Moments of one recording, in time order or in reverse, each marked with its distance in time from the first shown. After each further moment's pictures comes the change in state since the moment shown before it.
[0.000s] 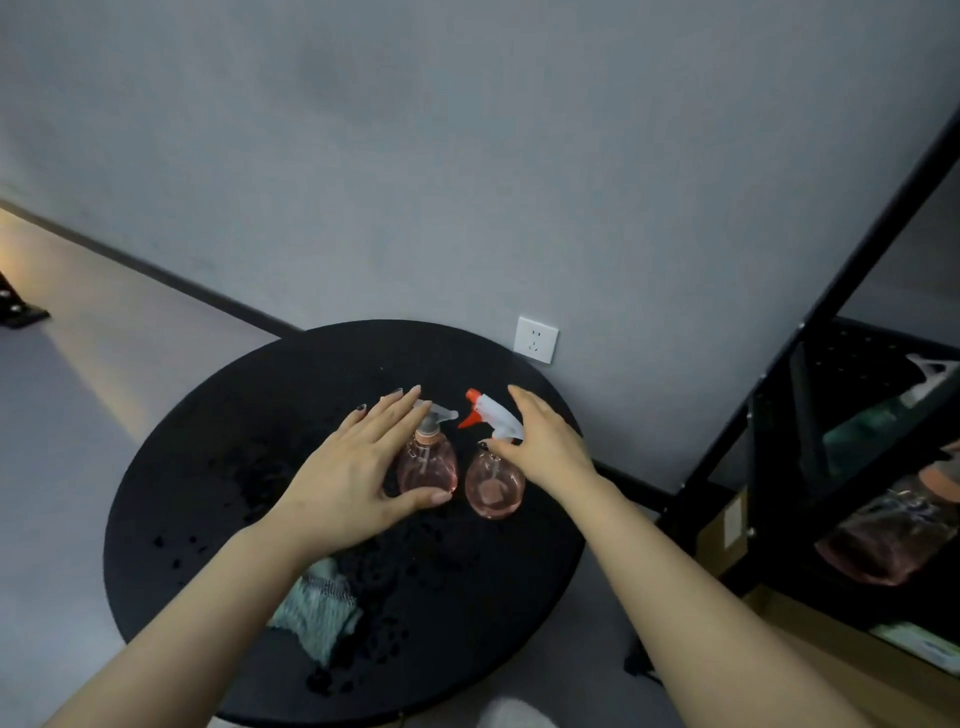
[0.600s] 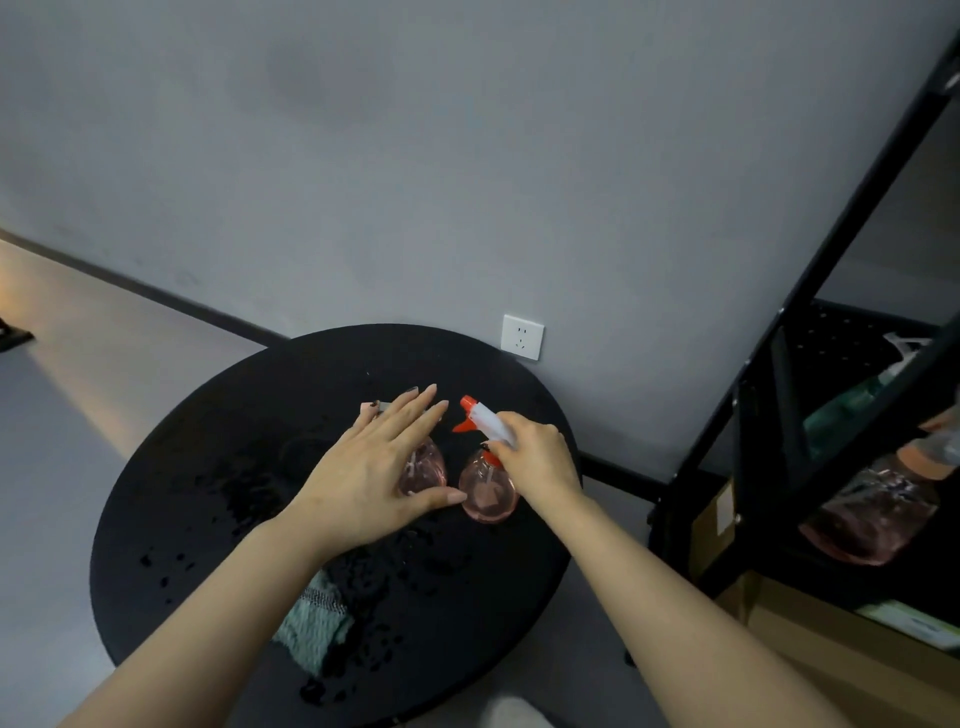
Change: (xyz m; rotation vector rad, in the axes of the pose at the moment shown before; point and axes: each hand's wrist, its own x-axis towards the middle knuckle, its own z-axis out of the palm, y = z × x) left_hand 0.020 0.022 0.005 0.041 -0.047 0.050; right_hand -0.012 0.007 0.011 0.058 0.114 0.060
